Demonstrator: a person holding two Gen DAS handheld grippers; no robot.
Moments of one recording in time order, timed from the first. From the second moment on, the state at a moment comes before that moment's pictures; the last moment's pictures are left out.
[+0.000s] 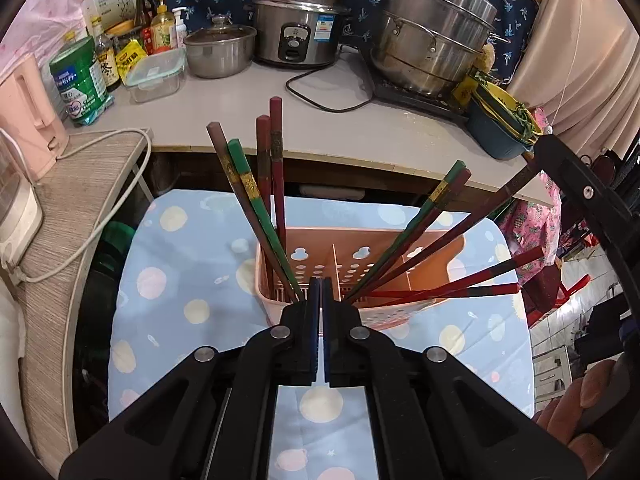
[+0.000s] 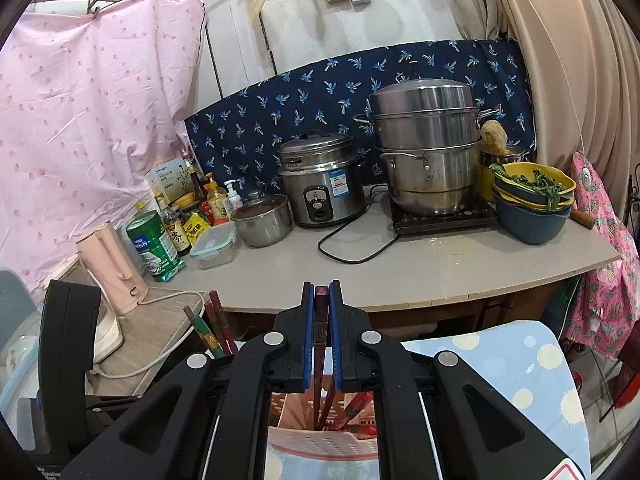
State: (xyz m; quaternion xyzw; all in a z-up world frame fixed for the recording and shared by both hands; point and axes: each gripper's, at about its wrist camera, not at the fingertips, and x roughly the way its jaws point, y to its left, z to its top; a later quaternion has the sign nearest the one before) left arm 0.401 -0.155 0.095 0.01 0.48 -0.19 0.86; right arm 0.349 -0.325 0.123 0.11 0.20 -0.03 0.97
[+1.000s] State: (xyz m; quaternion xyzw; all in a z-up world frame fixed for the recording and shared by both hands) left arm 0.374 -0.150 0.099 0.01 0.47 -0.17 0.87; right arm 0.290 -0.333 0.102 0.12 0.20 -0.05 0.97
